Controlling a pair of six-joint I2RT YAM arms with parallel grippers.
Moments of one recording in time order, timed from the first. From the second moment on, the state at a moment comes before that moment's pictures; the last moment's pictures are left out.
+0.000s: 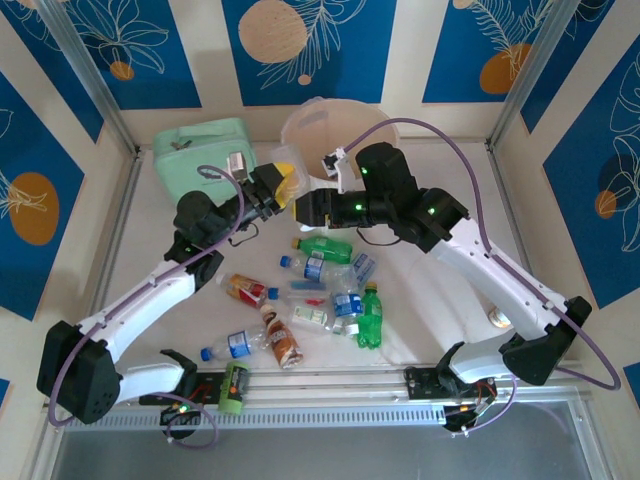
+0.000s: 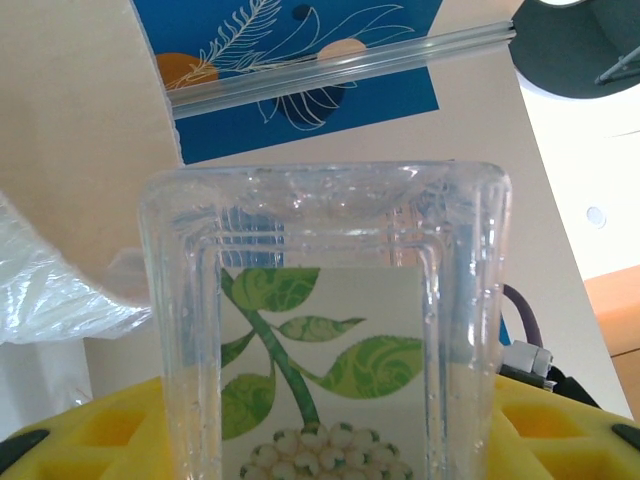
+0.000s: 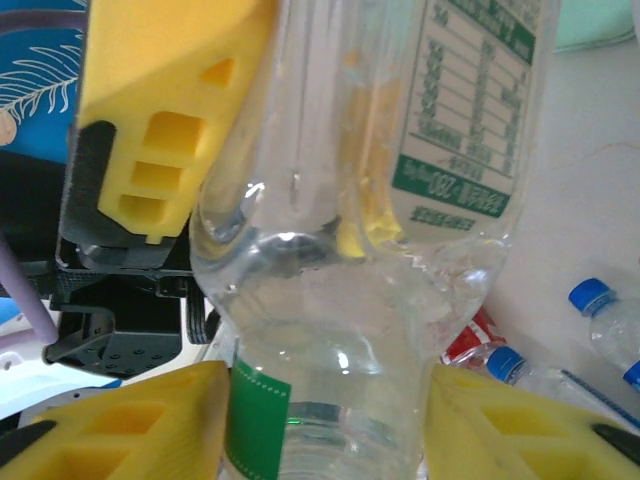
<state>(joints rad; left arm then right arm) -0.50 1.20 0.84 0.61 0.46 -1.50 0.77 1.37 1.56 -0.70 -0.41 0.66</state>
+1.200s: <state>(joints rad) -0.47 0.93 1.00 -0.40 0.19 -0.89 0.59 1.53 1.94 -0.92 -0.28 0.60</state>
